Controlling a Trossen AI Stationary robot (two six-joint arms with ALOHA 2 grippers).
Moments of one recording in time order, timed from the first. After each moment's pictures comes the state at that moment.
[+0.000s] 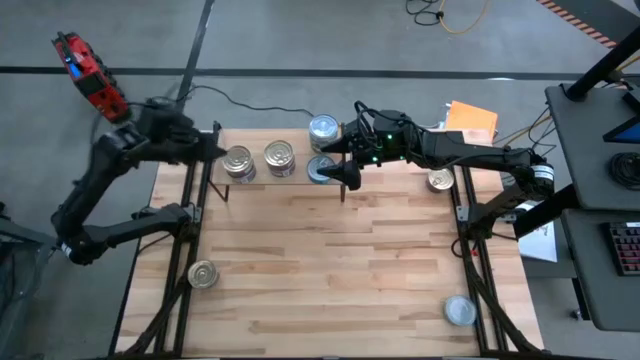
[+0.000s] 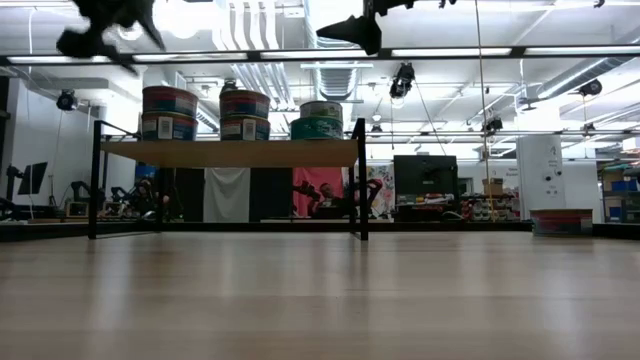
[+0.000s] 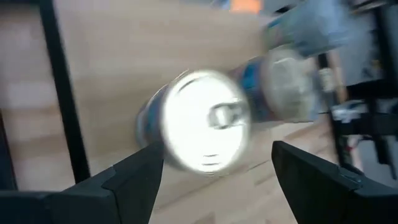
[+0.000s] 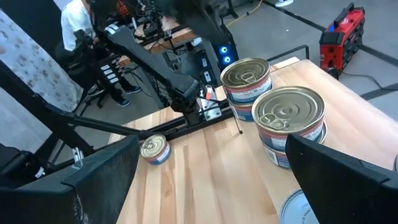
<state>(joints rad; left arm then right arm) 0.87 0.82 1.18 -1.18 0.22 -0.67 -0.27 1.50 1.37 -0.12 -0.29 0.30</state>
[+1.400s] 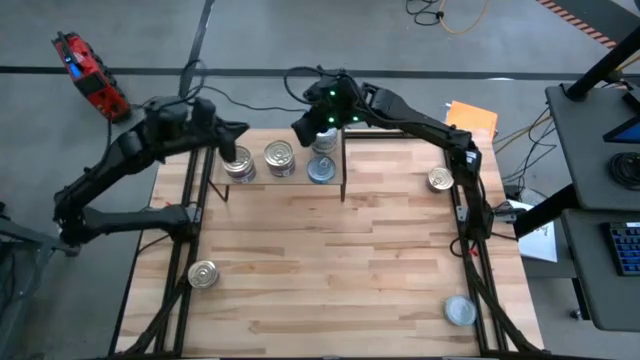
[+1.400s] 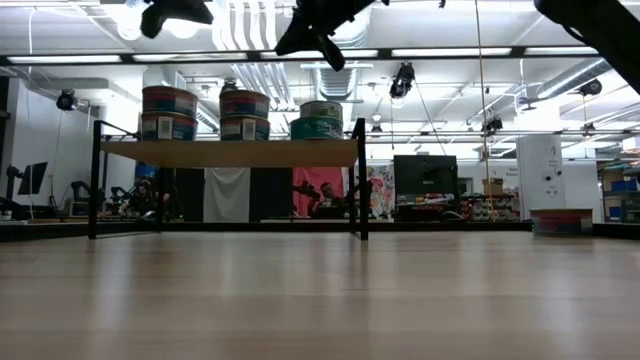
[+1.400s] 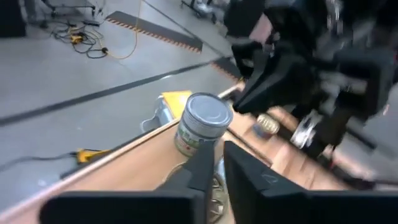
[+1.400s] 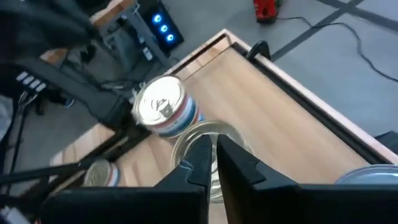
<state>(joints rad) 0.57 0.88 1.19 -0.63 0.00 -0.34 -0.38 2.06 2.30 -0.76 -0.20 0.39</state>
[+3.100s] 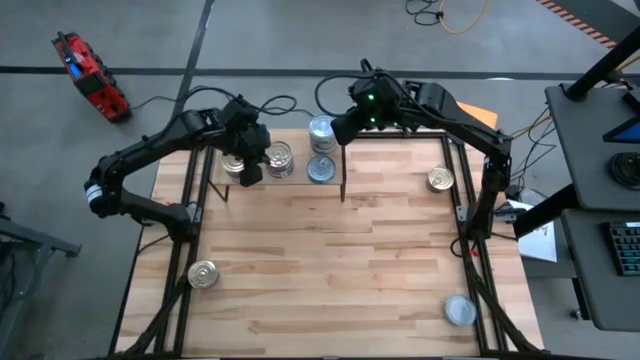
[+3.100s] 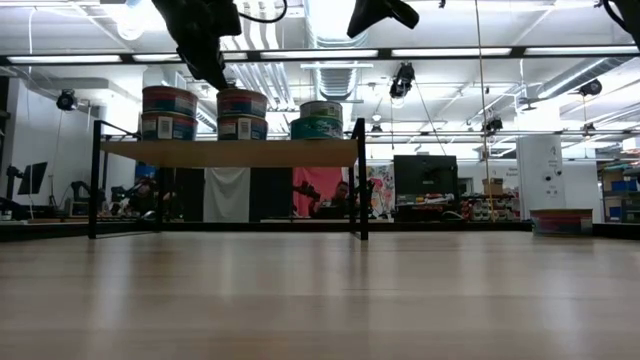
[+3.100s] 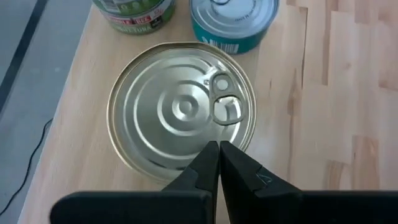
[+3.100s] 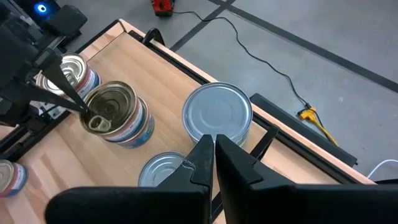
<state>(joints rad) 0.54 1.31 1.36 -1.04 0.16 0.33 -0.32 1.82 2.27 -1.17 0.24 0.45</state>
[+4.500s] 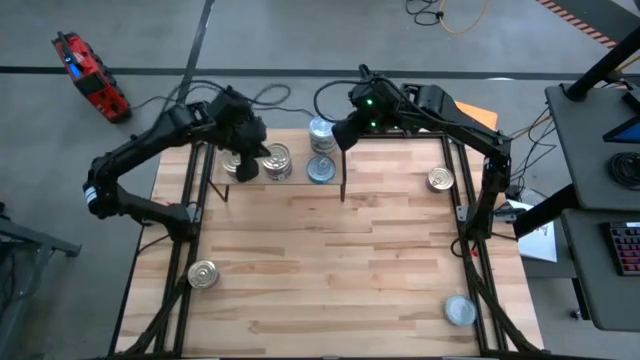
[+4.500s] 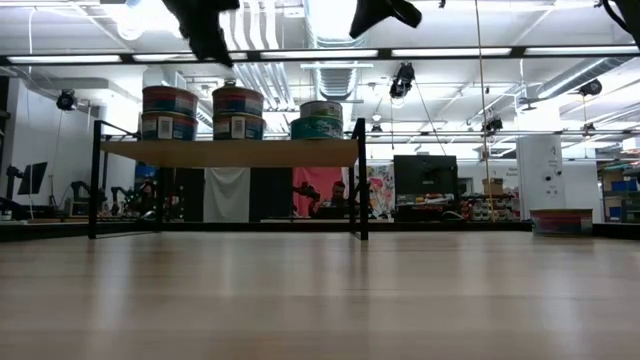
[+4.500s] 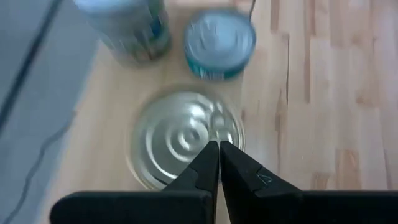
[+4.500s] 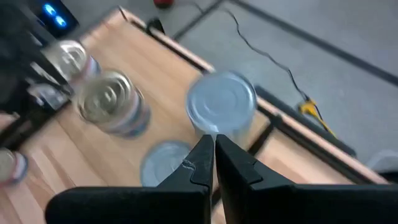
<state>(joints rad) 0.54 1.29 1.44 -1.07 0.20 0.33 -0.30 1.82 2.27 -1.20 0.24 0.46</state>
